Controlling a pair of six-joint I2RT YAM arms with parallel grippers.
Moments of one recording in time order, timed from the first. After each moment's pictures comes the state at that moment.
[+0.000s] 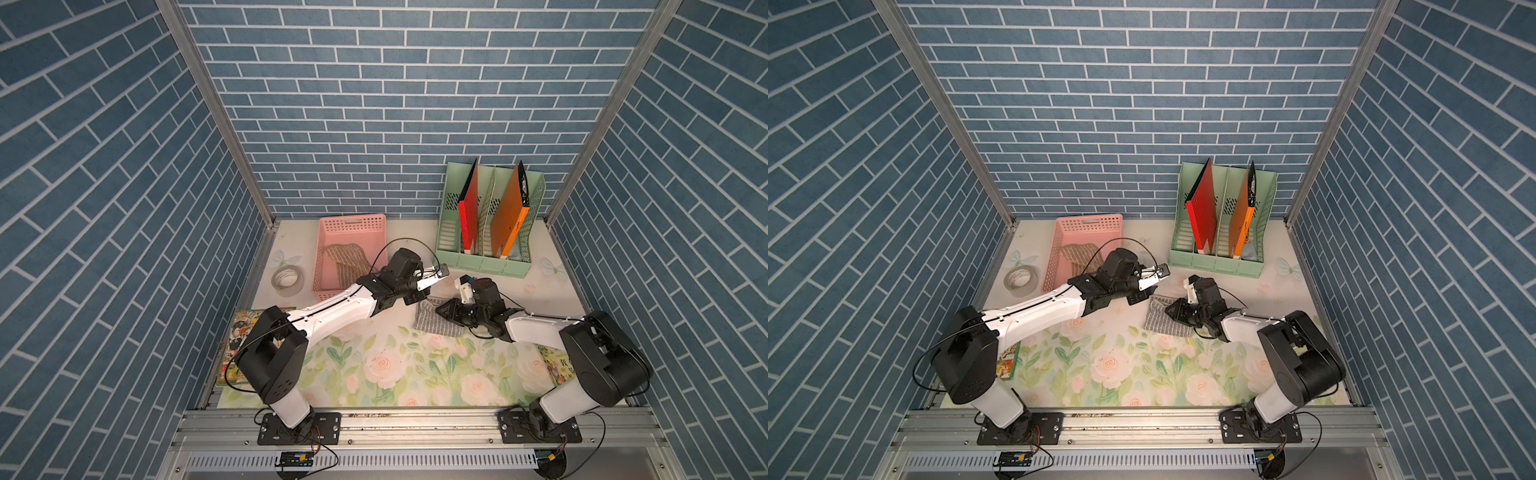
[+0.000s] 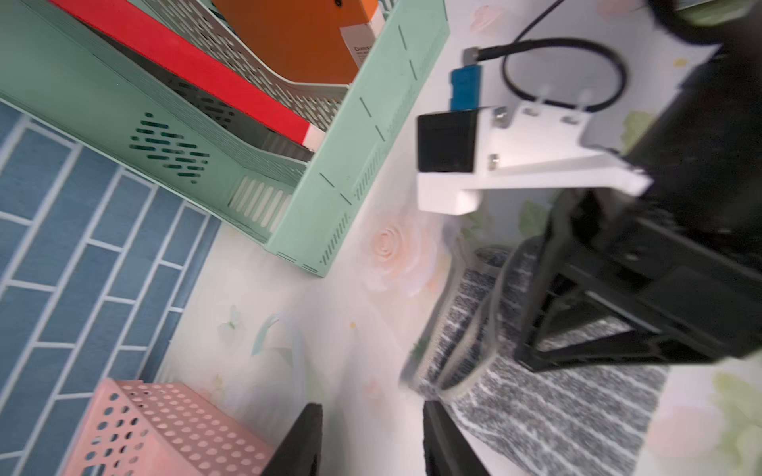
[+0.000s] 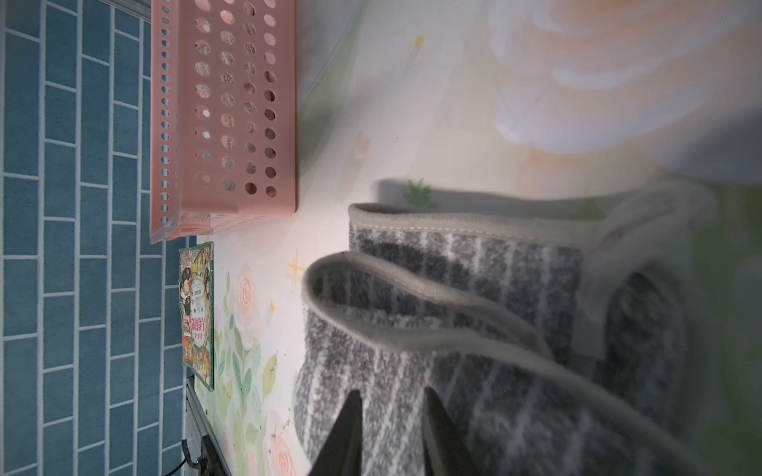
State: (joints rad) left arm -0.76 1.64 1.14 -0.20 0.08 0.58; right arm 0.54 1.61 0.63 0.24 -0.46 0.77
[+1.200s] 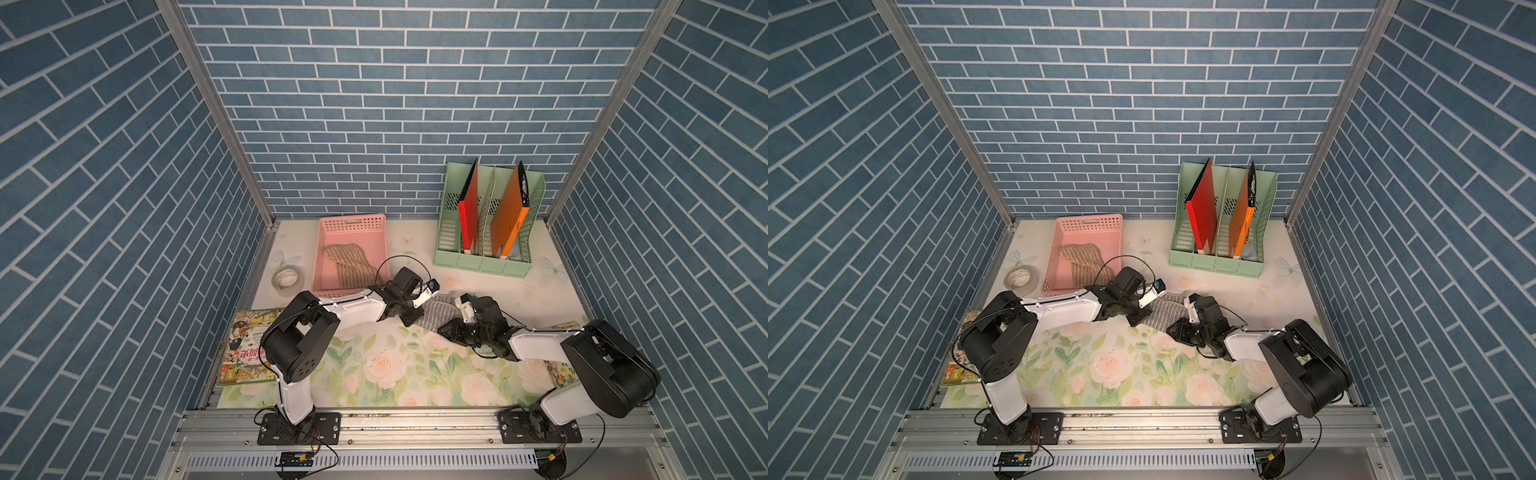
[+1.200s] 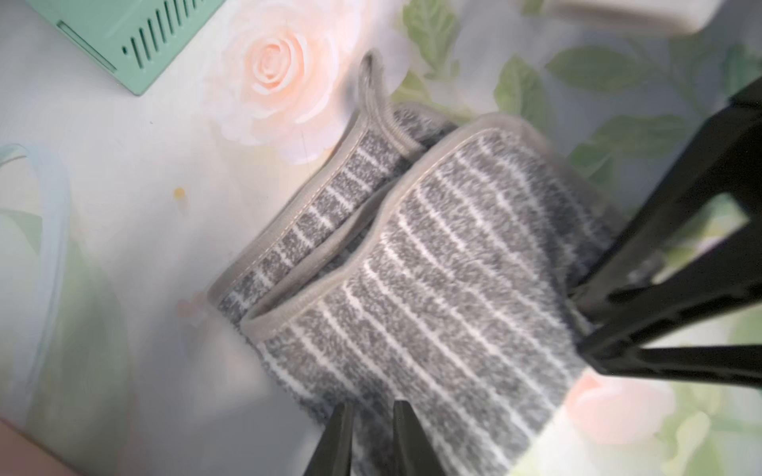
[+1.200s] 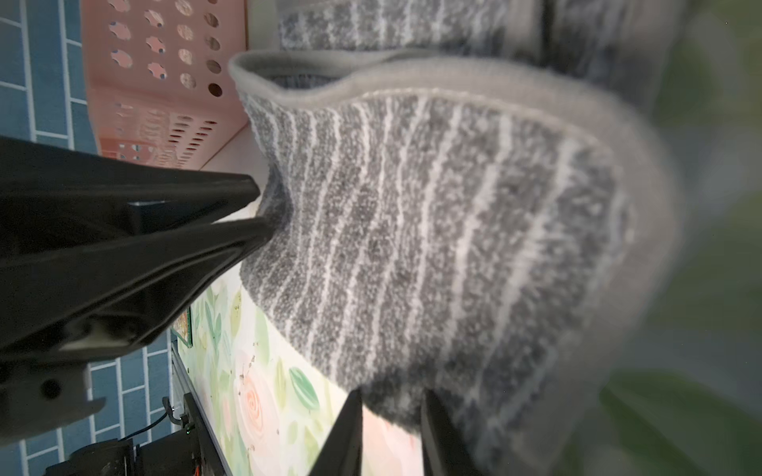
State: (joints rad) left arm -0.74 1.80 1.10 -0.23 0.15 0.30; right arm 0.59 1.54 0.43 0.34 -0.45 0.79
